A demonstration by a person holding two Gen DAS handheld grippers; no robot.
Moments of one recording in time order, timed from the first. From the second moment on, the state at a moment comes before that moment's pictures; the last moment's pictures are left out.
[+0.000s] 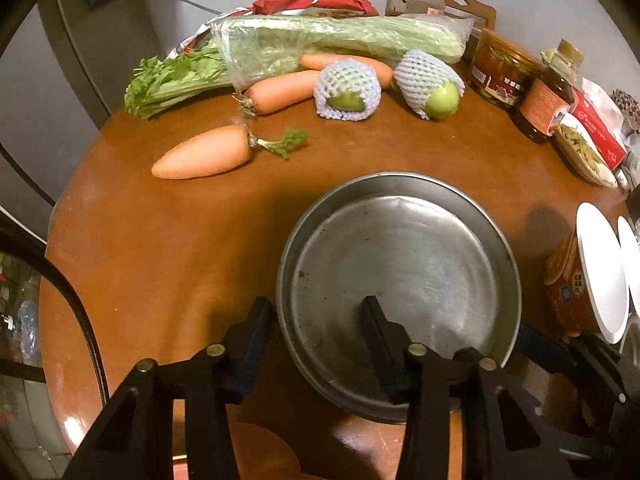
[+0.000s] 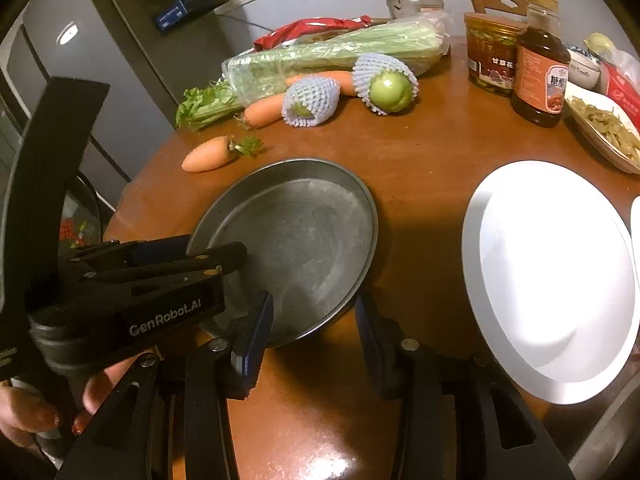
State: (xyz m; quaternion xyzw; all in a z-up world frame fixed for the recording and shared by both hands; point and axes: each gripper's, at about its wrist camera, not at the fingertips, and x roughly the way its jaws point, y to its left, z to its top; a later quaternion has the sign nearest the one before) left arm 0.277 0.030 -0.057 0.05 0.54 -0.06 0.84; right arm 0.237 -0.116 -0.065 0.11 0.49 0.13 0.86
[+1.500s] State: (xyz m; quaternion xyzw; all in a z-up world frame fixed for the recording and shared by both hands) left arm 0.147 0.103 0.063 0.02 0.42 -0.04 0.91; right arm 0.143 -0.063 0.046 0.05 0.36 0.22 0.91
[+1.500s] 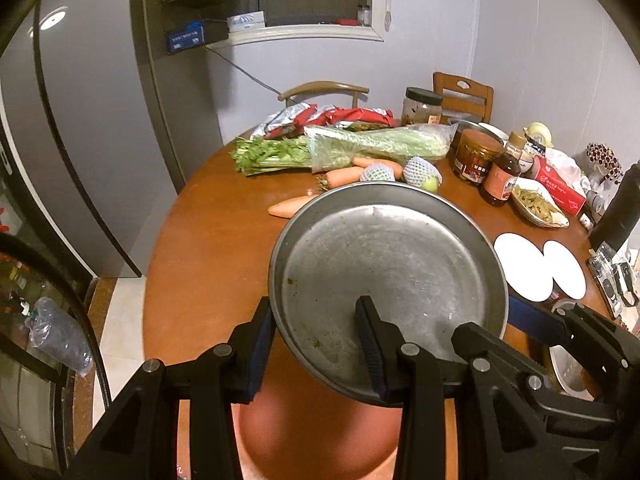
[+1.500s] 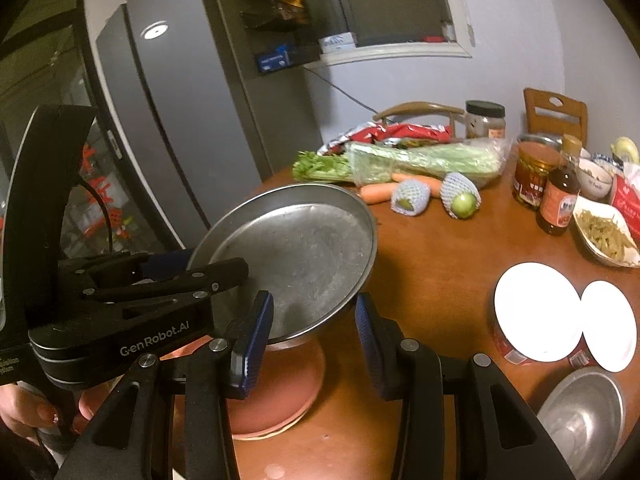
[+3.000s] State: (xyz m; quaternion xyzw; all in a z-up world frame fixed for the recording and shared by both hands) left arm 0.075 0.143 -0.004 -0.02 0.46 -0.02 0.89; right arm 0.082 -0.027 -0.011 0.03 0.40 0.26 0.88
